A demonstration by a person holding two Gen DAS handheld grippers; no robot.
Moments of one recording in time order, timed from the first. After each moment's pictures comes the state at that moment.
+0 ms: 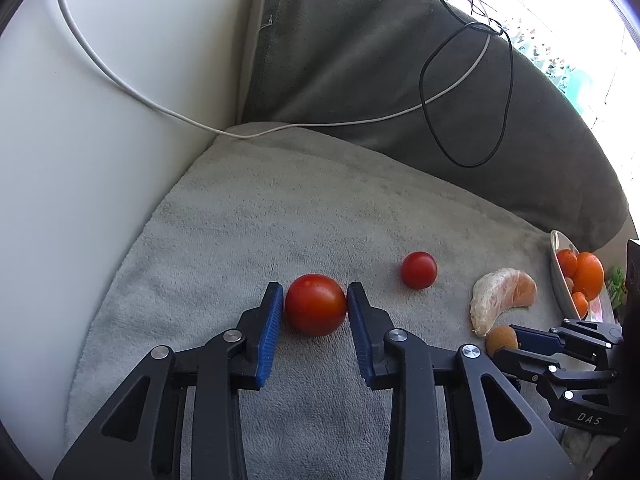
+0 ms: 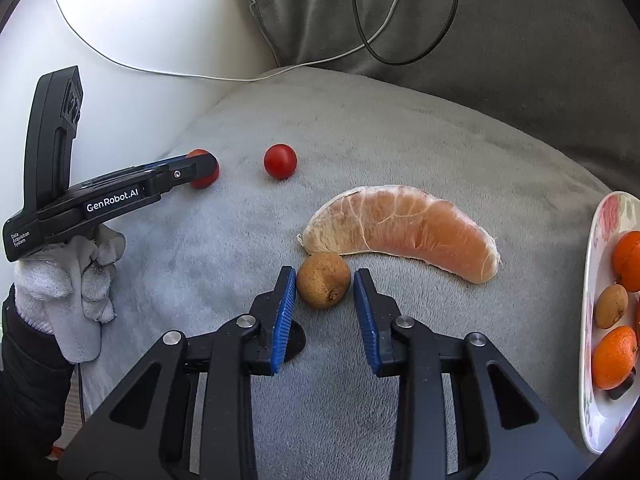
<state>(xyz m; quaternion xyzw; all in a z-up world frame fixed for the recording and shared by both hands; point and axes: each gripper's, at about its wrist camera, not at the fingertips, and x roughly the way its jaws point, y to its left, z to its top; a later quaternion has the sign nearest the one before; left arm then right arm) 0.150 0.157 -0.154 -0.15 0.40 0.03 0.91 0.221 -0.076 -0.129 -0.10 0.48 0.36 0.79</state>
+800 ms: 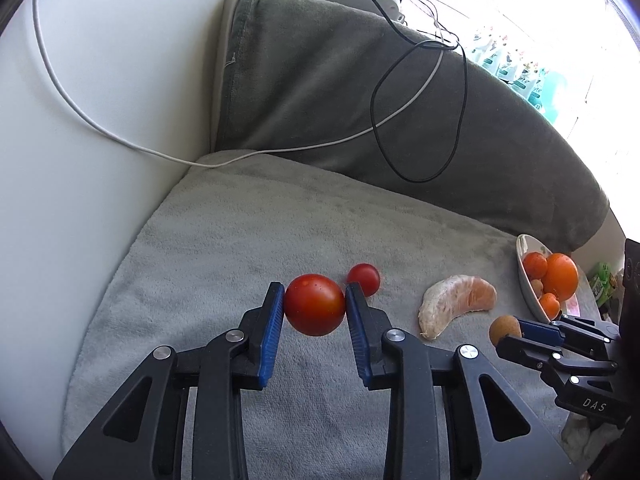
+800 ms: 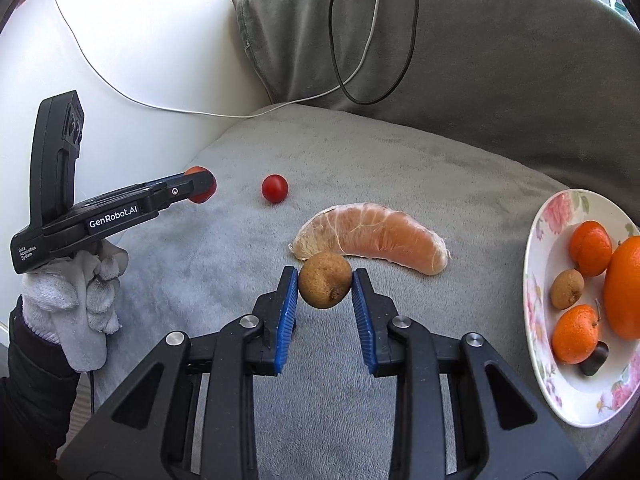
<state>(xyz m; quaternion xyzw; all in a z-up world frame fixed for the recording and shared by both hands) 0.140 0.135 -0.121 -0.14 0.37 0.00 0.92 0.204 -0.114 -0.101 -0.07 0.43 0.35 0.83</state>
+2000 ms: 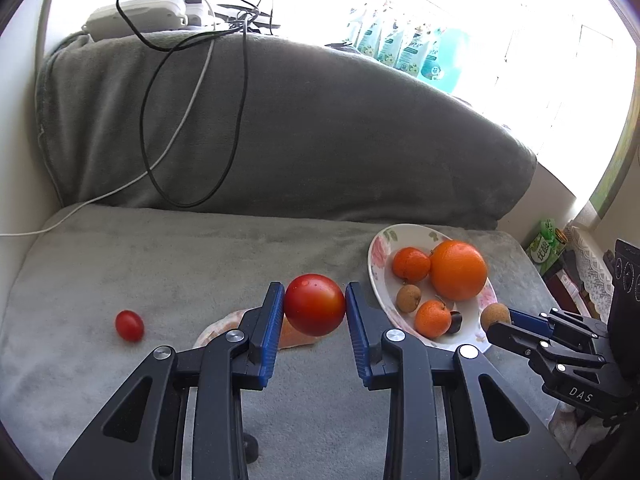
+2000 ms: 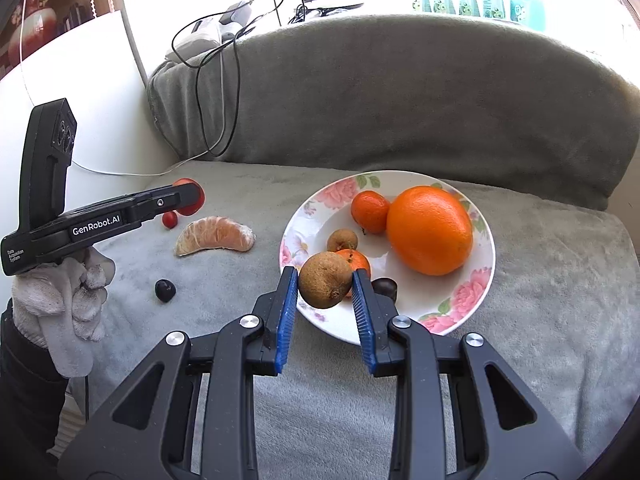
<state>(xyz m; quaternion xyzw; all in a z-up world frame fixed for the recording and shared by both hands) 0.177 -0.005 -0.084 -0.09 0.35 -0.13 0.92 0.194 -0.276 -0.069 -0.02 0.38 0.23 0.89</state>
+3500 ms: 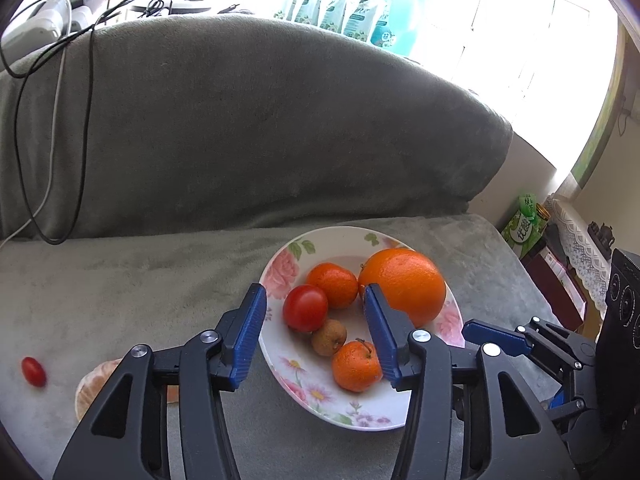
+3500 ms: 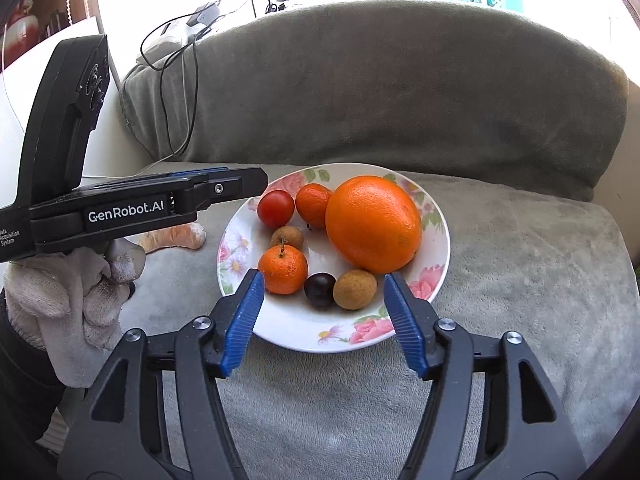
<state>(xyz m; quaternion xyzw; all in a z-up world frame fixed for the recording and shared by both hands) 0.221 -0.089 -0.087 -0.06 0.37 -0.20 0.91 0.212 -0.304 -0.081 -0.02 0.38 0.21 0.90</state>
